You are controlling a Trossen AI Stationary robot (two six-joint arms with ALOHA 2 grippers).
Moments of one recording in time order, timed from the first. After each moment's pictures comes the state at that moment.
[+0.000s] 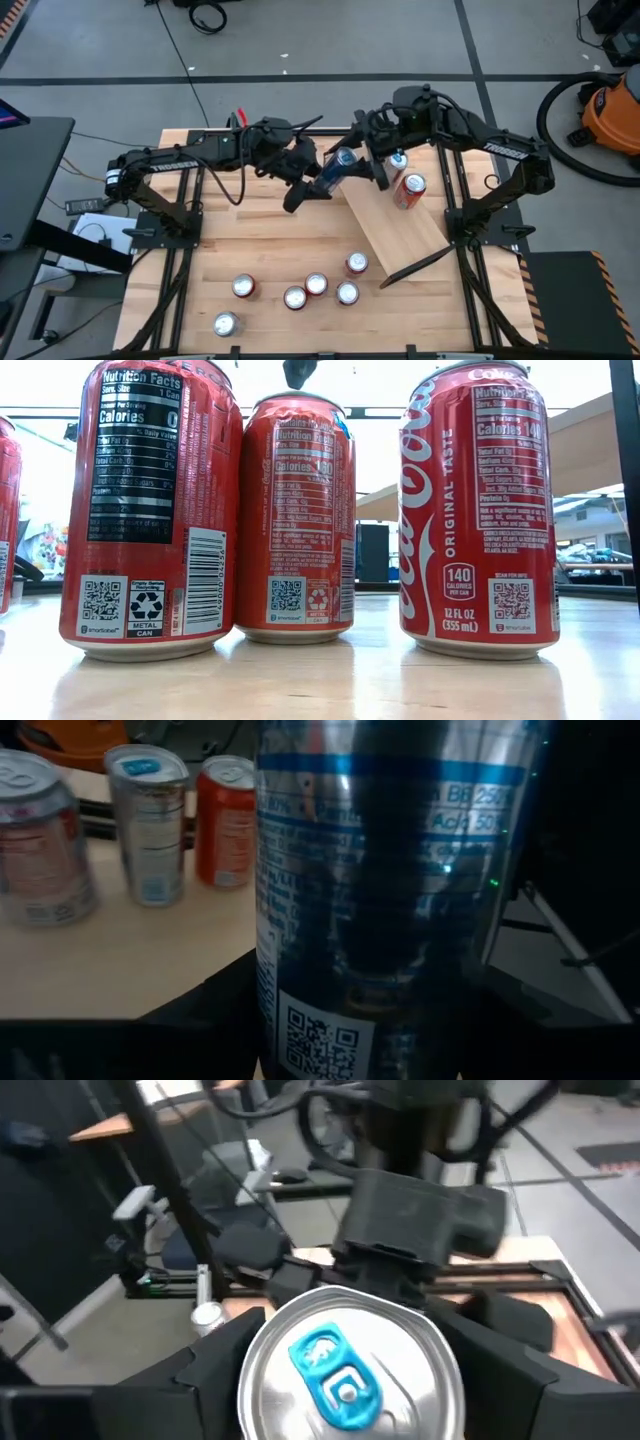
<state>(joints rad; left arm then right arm) 0.16 1.49 1.49 -0.41 0.38 -0.14 -0.17 1.43 1.71 -0.57 -0.37 0.06</state>
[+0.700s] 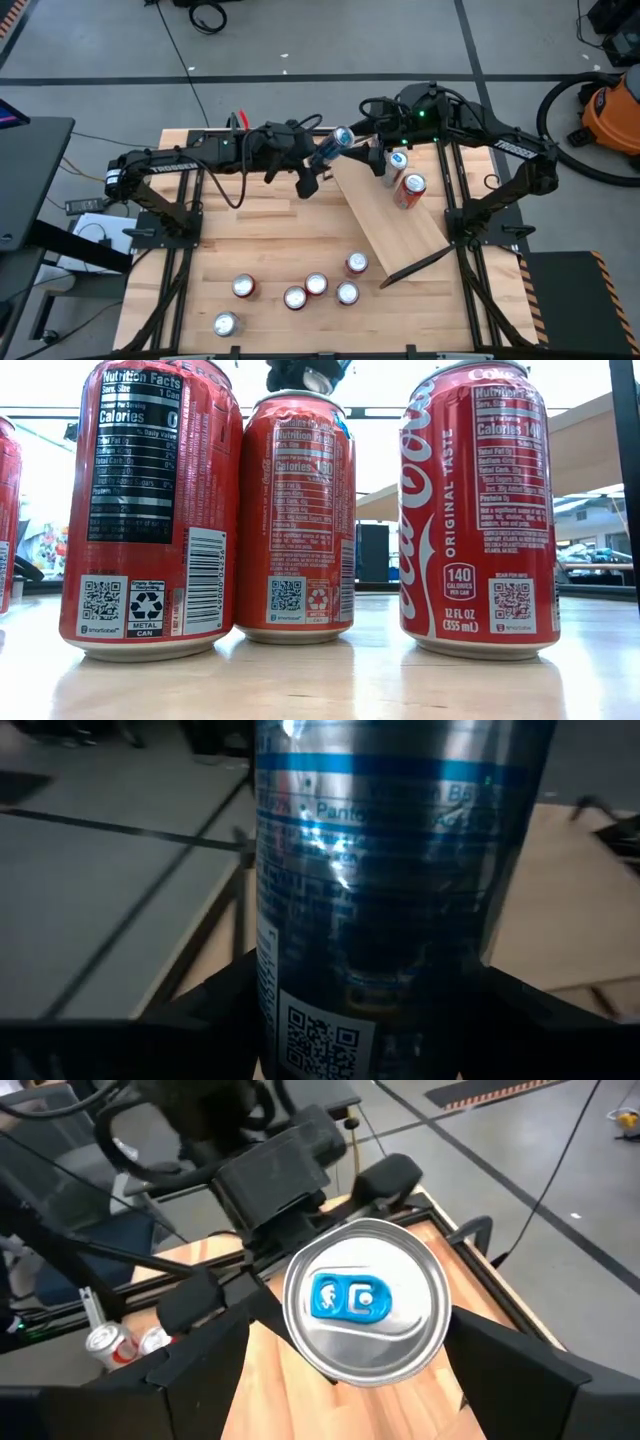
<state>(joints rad) 0.14 1.49 1.49 -0.46 -0.21 0.00 -0.18 1.40 1.76 -0.76 -0.05 0.20</state>
